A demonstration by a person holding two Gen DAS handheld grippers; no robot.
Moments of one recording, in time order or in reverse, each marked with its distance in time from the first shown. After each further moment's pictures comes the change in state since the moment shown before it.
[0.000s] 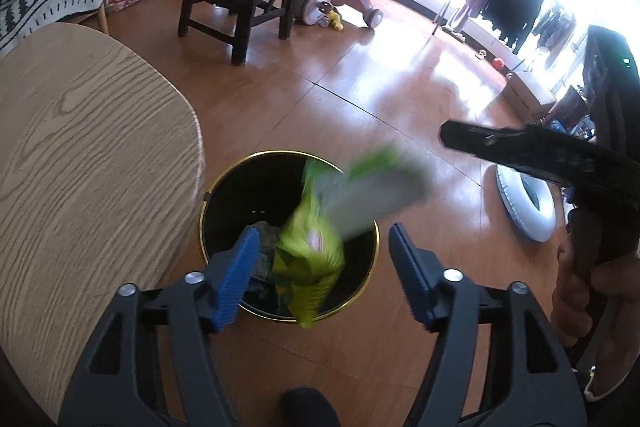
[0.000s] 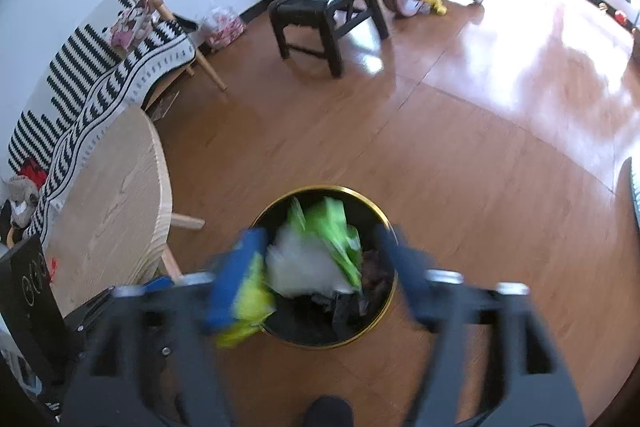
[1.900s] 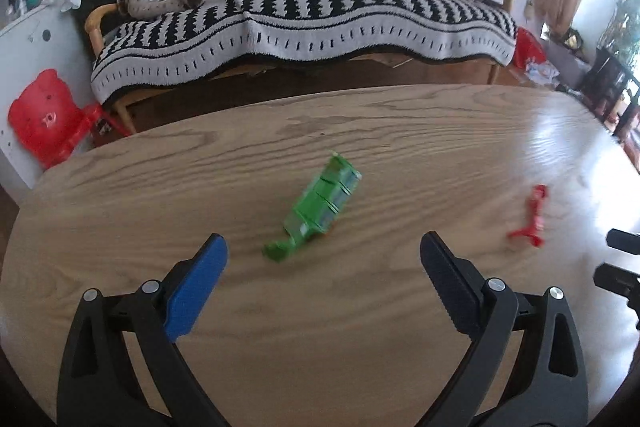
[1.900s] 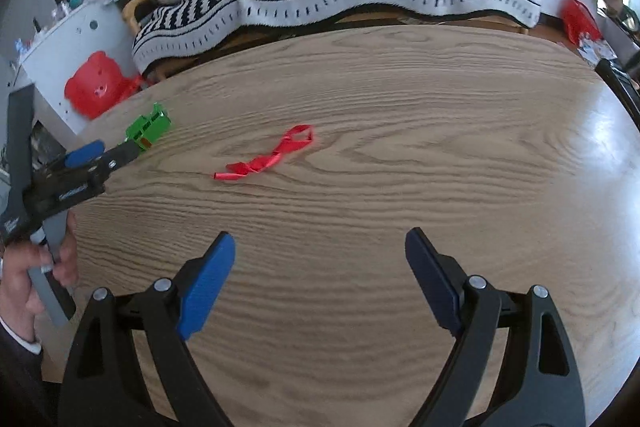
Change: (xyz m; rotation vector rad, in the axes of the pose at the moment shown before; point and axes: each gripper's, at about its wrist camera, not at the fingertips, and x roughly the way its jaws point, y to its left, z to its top) left arm -0.362 0.509 -0.208 -0.581 -0.211 0.808; right arm 0.131 0.613 -0.163 -0.784 0.233 0.397
